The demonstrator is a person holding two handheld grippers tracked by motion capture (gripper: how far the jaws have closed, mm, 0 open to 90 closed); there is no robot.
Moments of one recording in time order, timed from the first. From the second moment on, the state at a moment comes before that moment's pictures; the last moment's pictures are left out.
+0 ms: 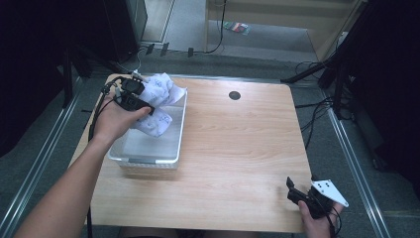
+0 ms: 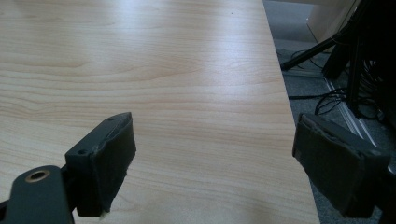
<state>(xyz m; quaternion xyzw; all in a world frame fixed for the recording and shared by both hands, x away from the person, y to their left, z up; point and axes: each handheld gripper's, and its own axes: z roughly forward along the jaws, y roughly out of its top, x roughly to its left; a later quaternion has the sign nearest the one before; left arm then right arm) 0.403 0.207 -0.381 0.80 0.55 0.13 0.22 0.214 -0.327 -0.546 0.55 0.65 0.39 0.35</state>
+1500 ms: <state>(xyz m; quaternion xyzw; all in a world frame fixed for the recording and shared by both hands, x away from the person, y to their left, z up) 0.406 0.107 -0.363 0.84 0.48 0.12 0.23 0.212 -0.325 -0.546 0.53 0.65 0.40 0.35</state>
